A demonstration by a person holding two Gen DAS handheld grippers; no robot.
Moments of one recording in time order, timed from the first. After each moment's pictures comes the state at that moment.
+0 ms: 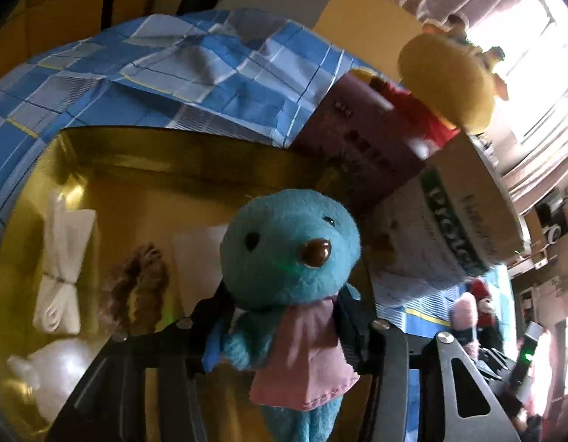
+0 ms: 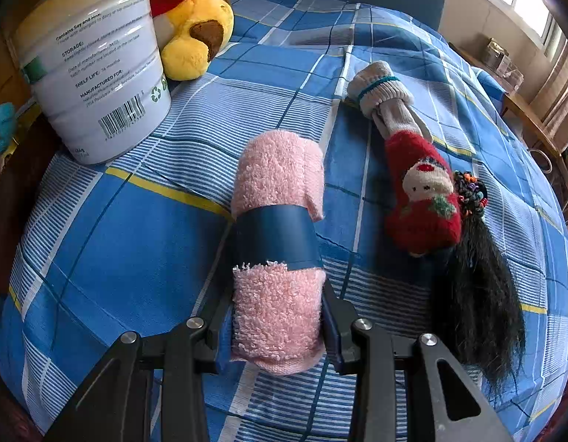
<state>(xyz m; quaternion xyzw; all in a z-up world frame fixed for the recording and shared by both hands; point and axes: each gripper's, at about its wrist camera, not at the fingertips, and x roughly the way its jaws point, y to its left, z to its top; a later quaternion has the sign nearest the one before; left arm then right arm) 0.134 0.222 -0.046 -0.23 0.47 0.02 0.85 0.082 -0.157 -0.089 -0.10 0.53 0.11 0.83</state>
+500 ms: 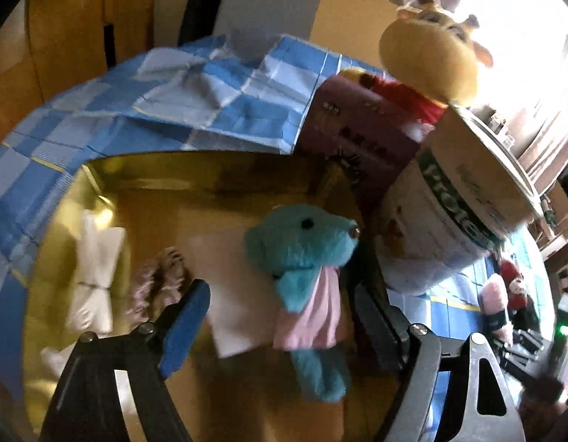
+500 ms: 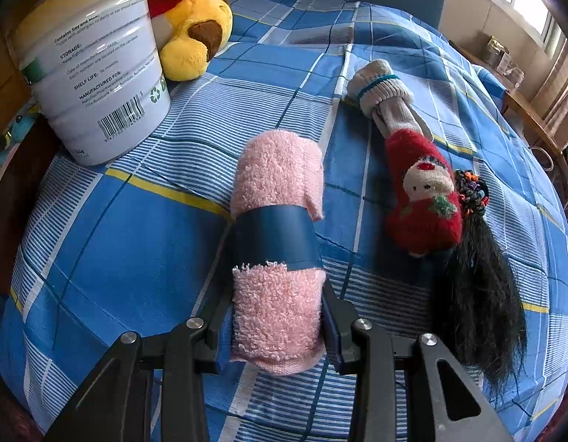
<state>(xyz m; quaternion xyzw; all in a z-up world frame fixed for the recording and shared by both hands) 0.105 0.200 -0.029 -0.13 0.44 0.06 0.88 0.083 -0.161 -0.089 -0.09 0.53 0.11 0.83</state>
